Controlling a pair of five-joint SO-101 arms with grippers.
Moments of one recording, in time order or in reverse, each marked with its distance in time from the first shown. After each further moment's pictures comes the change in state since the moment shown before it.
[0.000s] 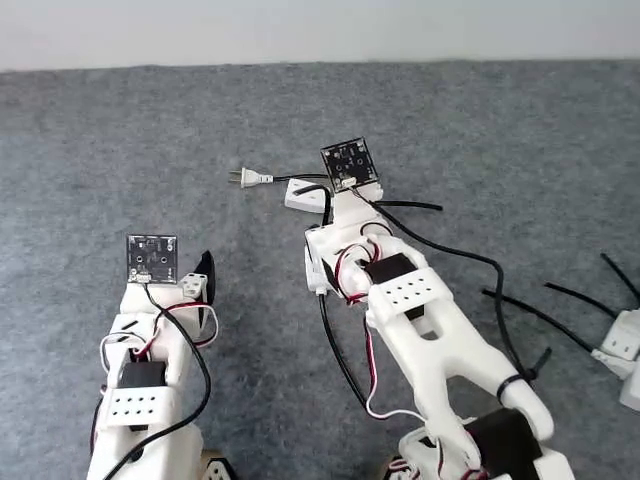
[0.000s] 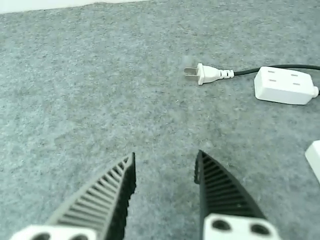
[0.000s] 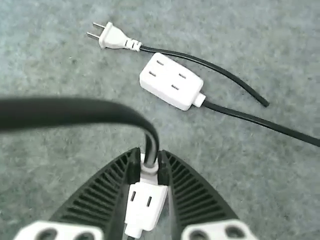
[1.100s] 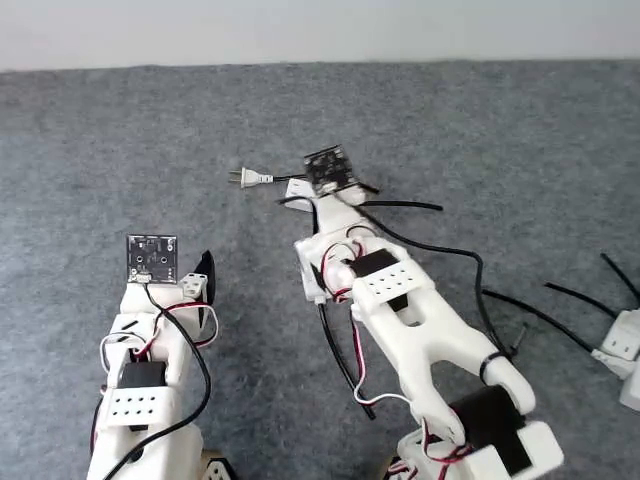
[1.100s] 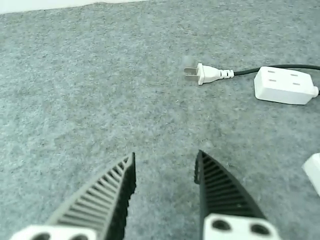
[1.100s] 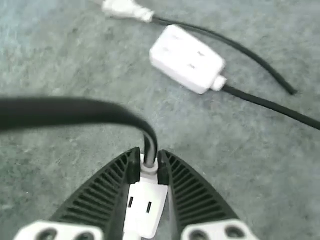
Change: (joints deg) left arm 0.0 0.0 0.0 0.0 0.0; right arm -2.5 8.1 -3.3 2.1 2.0
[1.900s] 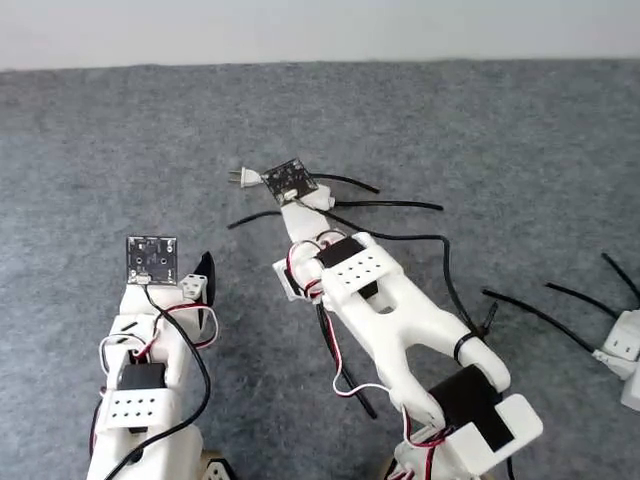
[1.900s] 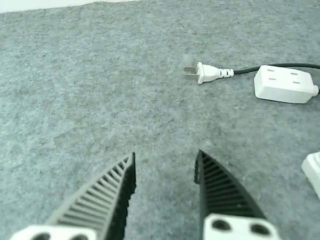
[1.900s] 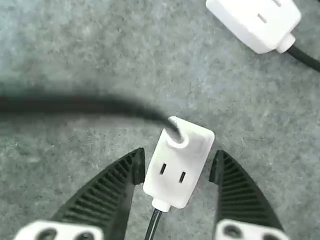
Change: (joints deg) left arm 0.0 -0.4 0.5 0.0 0.0; right arm -5.7 6.8 -10.8 16.6 -0.1
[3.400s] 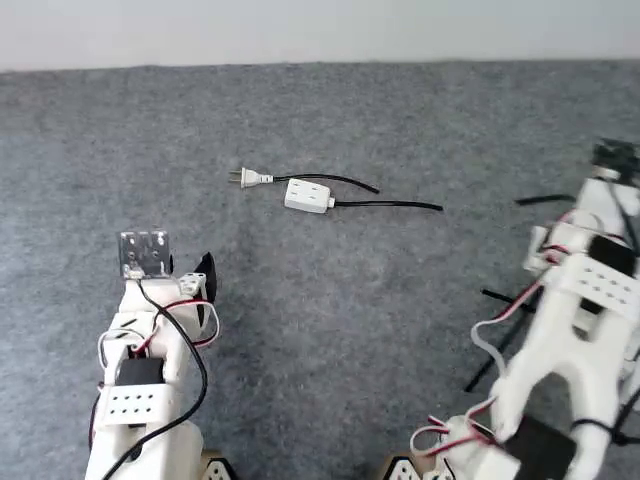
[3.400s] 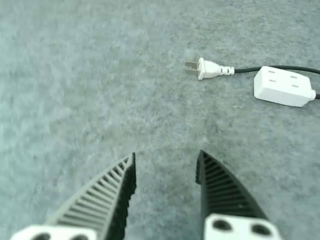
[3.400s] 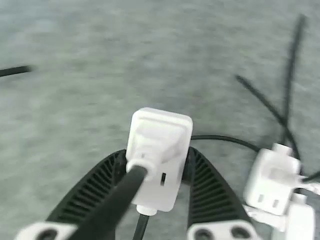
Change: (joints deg) left arm 0.0 0.0 -3.0 6.4 5.0; right arm 63.1 -13.7 -1.6 10.5 15.3
